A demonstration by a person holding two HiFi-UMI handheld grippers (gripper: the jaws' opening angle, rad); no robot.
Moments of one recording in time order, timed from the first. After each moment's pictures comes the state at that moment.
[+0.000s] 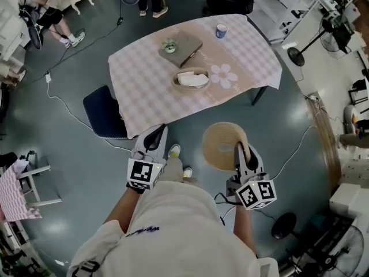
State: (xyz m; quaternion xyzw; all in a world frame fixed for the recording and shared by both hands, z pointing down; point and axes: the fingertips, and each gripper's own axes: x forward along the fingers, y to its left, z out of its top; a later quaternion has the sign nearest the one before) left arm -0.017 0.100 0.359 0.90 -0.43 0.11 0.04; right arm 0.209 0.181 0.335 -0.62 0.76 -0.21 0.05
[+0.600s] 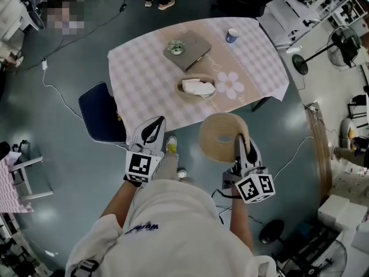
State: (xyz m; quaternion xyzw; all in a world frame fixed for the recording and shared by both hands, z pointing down) left arm -0.037 0.007 0.385 0.88 -0.45 0.10 0.06; right arm 0.198 0.067 0.345 -0.61 0.76 -0.23 0.07
